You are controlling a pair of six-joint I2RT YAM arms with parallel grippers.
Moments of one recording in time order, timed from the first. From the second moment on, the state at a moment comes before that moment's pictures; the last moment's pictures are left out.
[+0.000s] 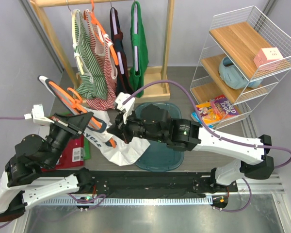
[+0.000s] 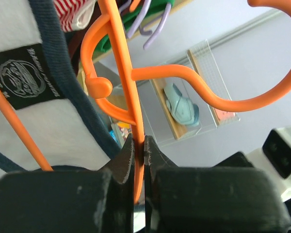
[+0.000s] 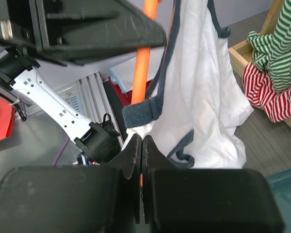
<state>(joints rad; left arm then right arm) -1.08 0.47 1.14 -0.65 -0.72 -0.98 1.34 1.45 1.60 -0.32 0.11 0.18</state>
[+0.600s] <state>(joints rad) -1.08 0.42 1.08 -0.40 -0.84 -0.91 1.33 1.27 1.27 -0.20 0.04 0.27</state>
